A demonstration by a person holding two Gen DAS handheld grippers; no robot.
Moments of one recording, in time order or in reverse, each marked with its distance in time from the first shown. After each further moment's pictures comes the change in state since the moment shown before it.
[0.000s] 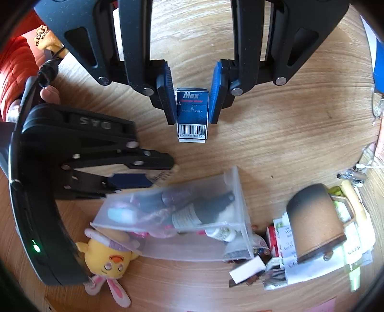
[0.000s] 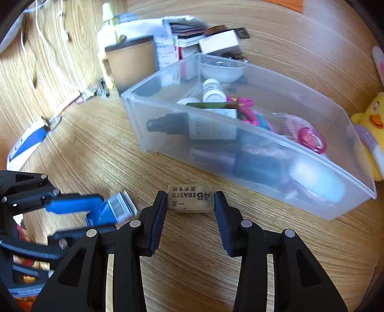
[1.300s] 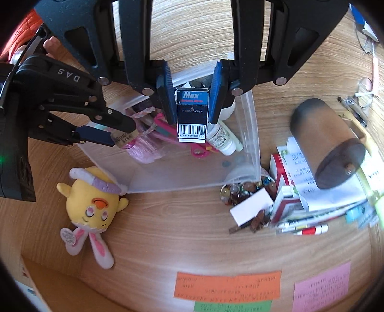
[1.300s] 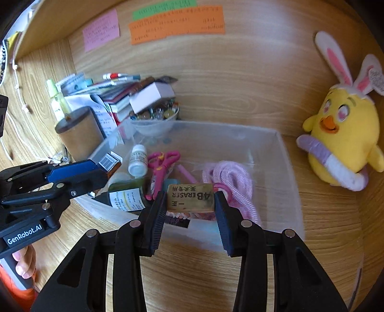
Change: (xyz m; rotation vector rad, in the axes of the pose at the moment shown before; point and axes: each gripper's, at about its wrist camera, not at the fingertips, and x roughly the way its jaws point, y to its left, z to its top) left arm 0.022 0.008 0.120 -0.032 -0.128 0.020; right arm -0.024 -0.074 0.047 0.192 -0.136 -0.085
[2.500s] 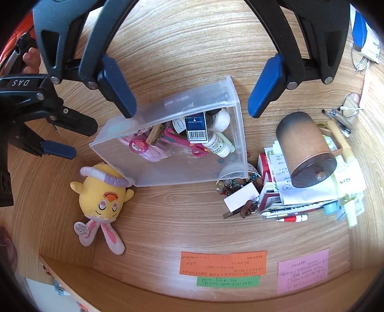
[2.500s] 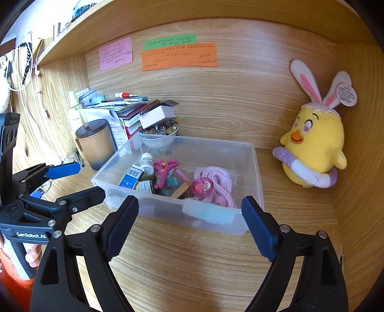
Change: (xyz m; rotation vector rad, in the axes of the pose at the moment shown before) left arm -0.057 -0.017 -0.038 0.020 -0.125 0.036; right arm -0.088 0.000 -0.031 -0.036 -0.145 -0.042
